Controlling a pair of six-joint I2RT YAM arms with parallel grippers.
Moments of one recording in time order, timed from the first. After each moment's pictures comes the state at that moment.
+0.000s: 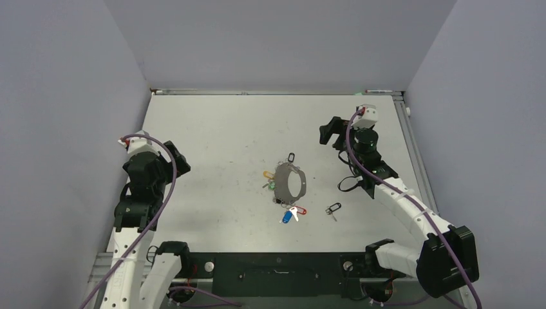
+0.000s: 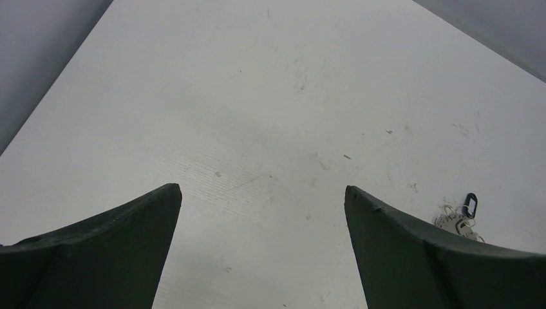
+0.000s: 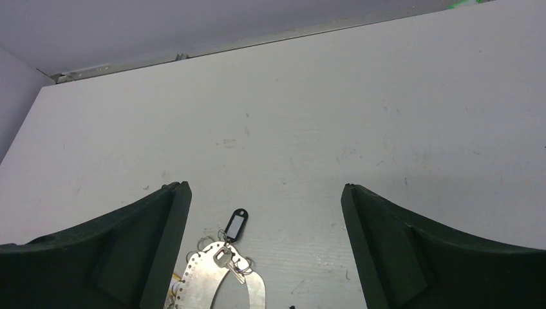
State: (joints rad) left arm -0.05 0.67 0.84 -0.63 -0.25 -0.44; right arm 0.34 1.16 0.75 0.20 0.13 0.38
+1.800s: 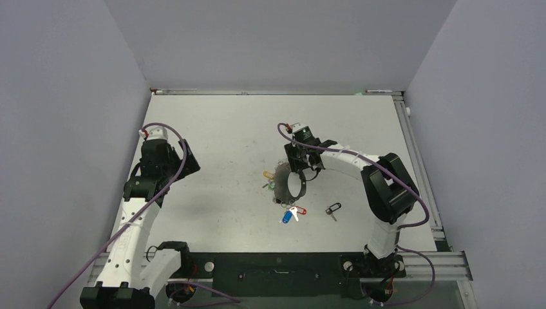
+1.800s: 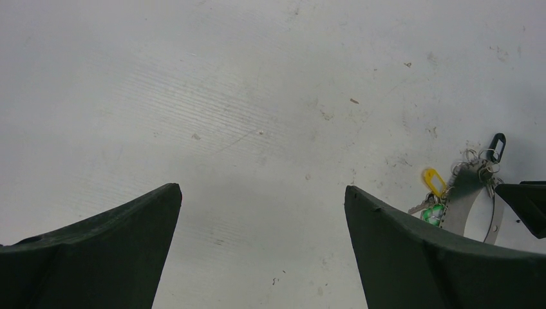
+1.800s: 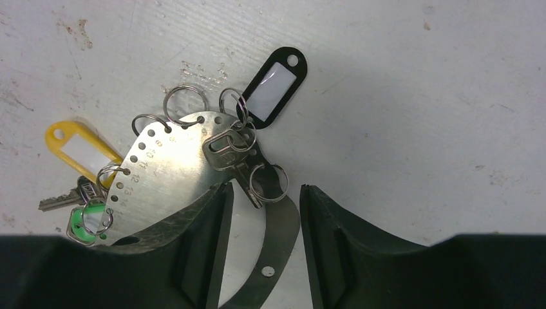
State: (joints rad) left arm -0.04 0.90 0.86 -0.66 -0.11 -0.43; right arm 0.58 1.81 1.15 -0.29 0.05 0.17
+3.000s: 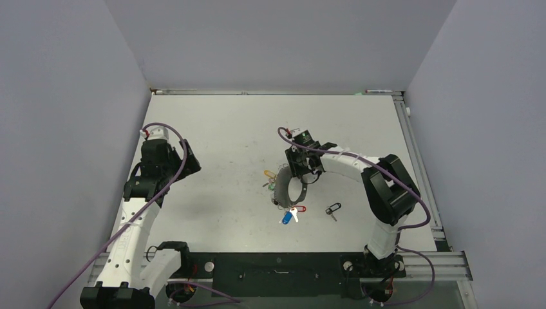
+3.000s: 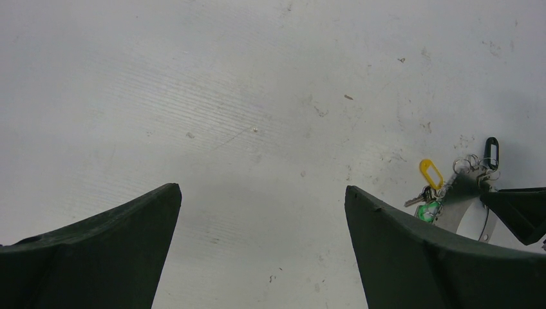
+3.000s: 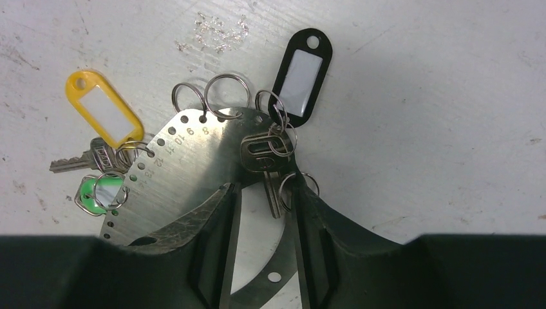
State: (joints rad) left arm -0.04 0.90 0.86 -0.66 -0.09 -0.43; right arm 0.59 1.81 1.12 -0.32 0.01 0.21
